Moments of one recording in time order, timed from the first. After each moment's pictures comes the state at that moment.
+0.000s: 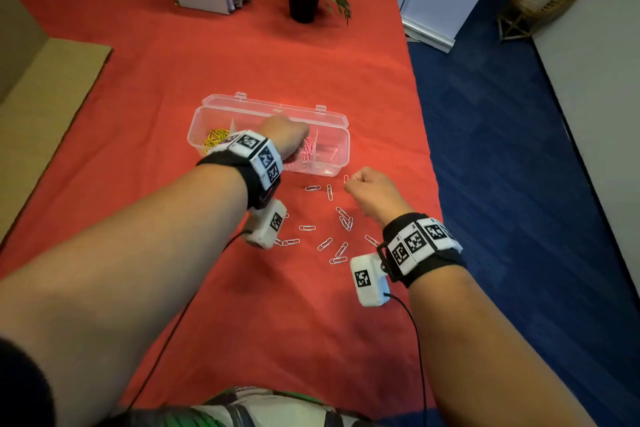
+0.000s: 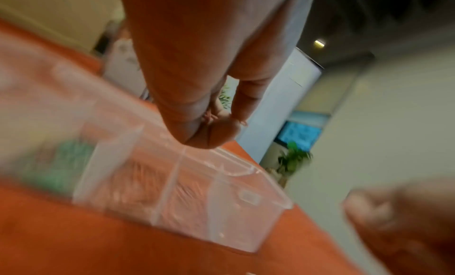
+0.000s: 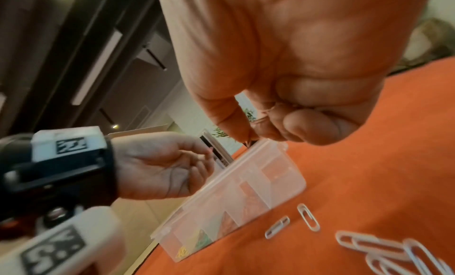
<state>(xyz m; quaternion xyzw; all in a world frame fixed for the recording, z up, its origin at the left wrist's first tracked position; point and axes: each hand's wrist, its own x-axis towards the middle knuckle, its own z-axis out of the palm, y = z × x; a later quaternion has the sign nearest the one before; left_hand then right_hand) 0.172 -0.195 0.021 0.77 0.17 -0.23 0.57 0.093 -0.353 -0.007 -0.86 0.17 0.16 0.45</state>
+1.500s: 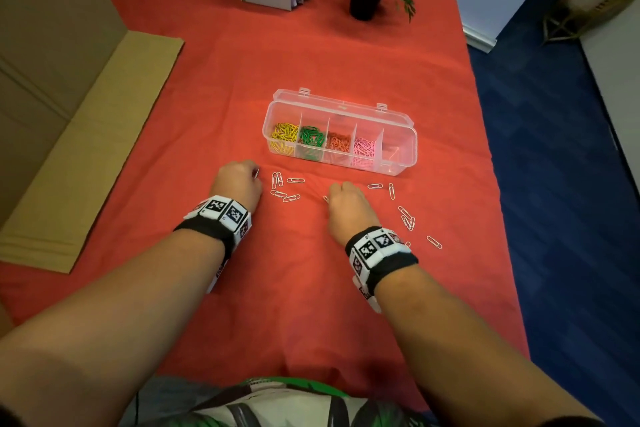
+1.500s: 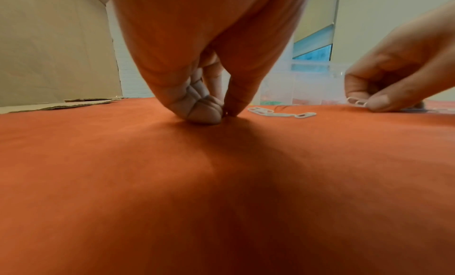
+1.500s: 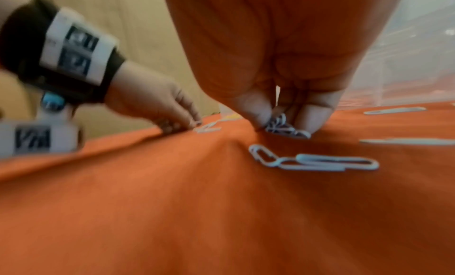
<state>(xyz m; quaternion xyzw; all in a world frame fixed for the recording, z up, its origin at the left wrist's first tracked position) 0.111 -0.019 -0.060 0.96 0.08 -0.05 0.25 0.076 -0.213 -0.053 -0.98 -0.06 0.15 0.13</state>
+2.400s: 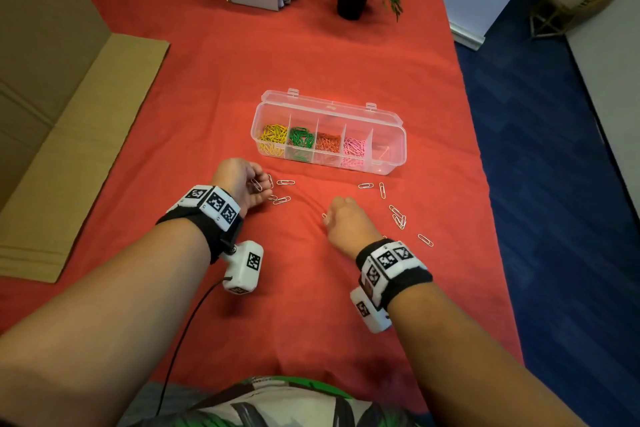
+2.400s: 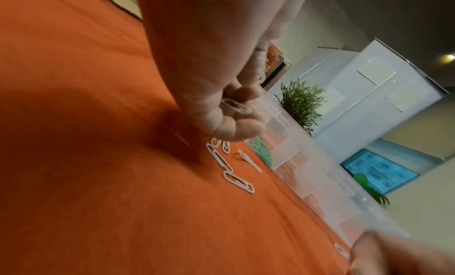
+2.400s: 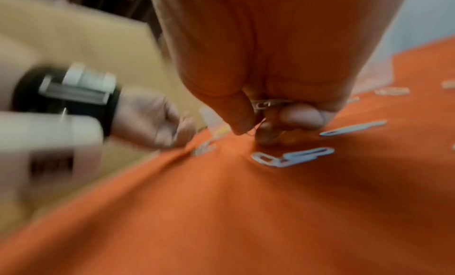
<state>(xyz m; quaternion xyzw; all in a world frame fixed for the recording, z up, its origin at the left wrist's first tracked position) 0.122 -0.045 -0.030 0.58 0.36 -0.21 0.70 0.060 -0.231 -0.053 -0.95 0.01 0.21 0.25</state>
